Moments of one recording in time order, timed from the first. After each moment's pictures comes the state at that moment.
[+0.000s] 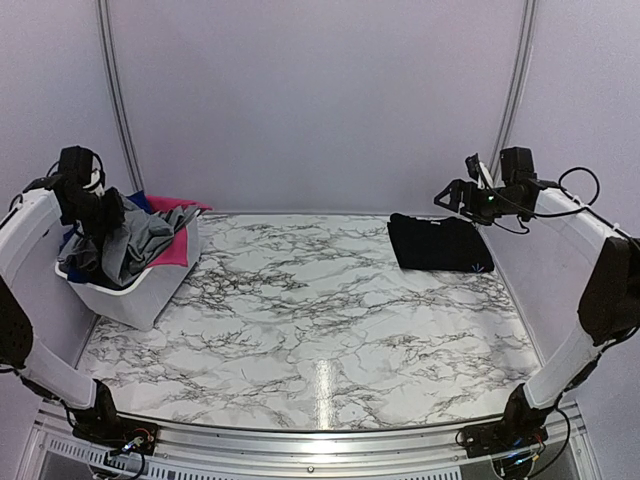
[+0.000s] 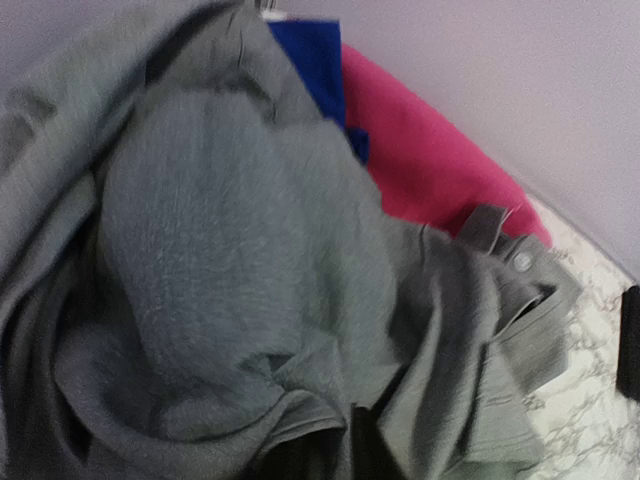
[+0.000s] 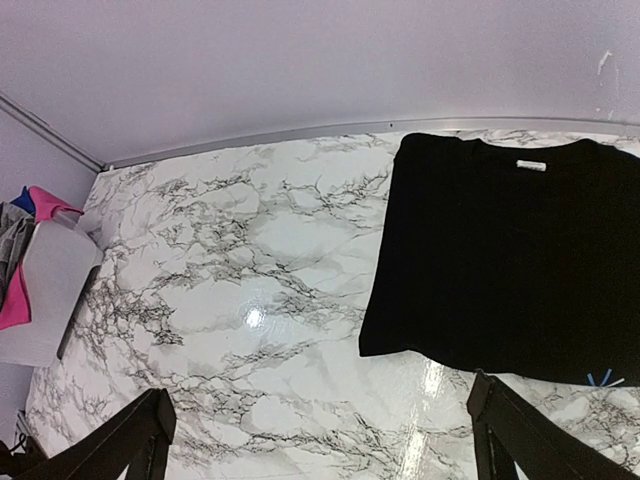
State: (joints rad) left arm 0.12 1.39 1.39 -0.74 0.09 -0.37; right arm 0.02 1.58 1.41 -0.50 -0.49 0.19
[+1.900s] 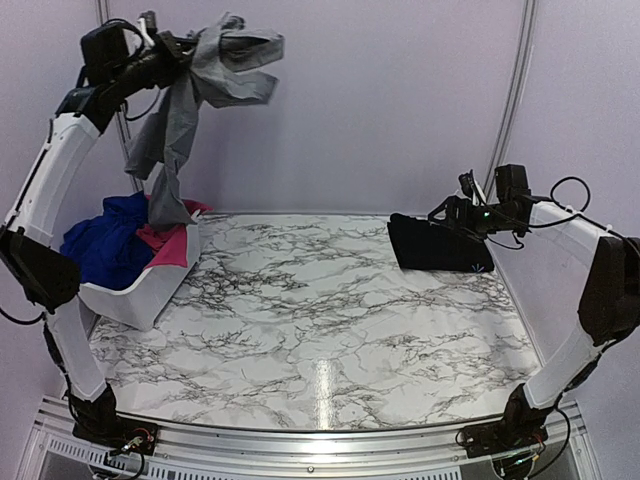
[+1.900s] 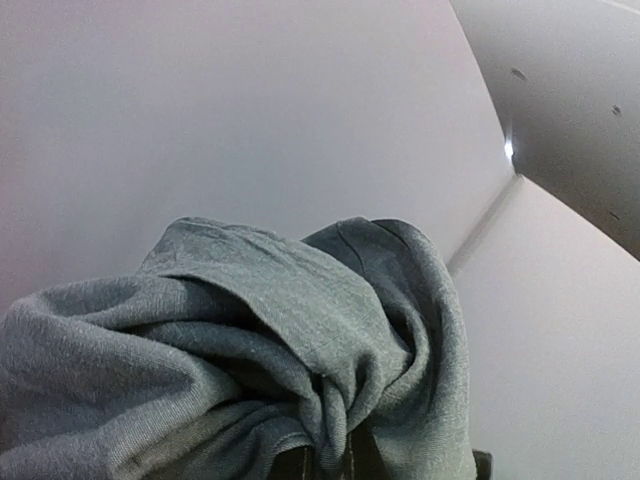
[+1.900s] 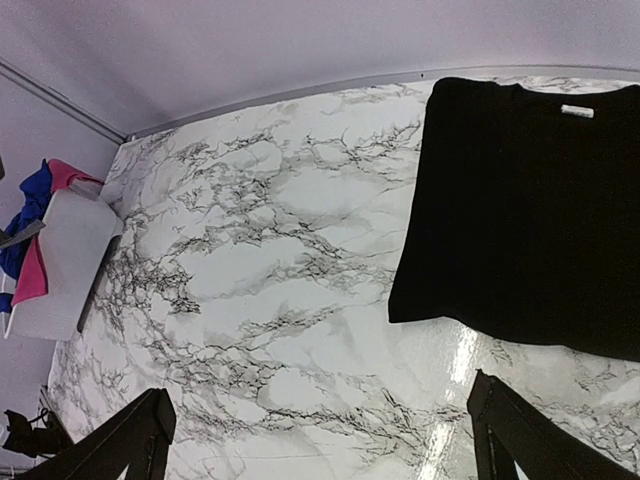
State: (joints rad) left arm -0.22 1.84 2.40 -0.37 0.35 -0.70; right arm 0.02 1.58 1.28 -0.43 -0.59 0.21
